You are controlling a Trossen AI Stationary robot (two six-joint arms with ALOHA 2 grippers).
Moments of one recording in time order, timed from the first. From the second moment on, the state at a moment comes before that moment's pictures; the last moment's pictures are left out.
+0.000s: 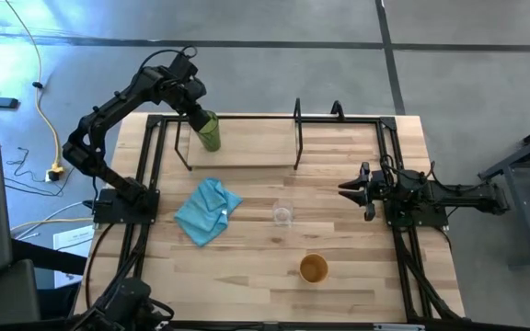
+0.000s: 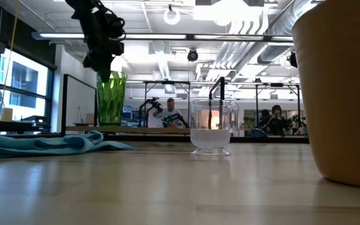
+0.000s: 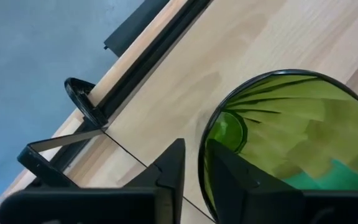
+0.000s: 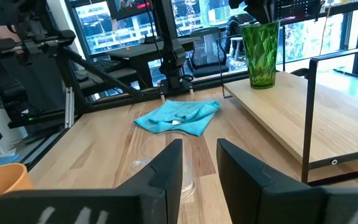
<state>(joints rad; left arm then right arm) 1.08 1.51 1.42 -1.11 0.09 0.24 -0.03 0.05 0.01 0.00 0.01 0.18</state>
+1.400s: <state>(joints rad) 0.67 1.50 1.76 -1.27 0.28 0.17 -0.03 0.05 0.01 0.00 0.01 0.16</state>
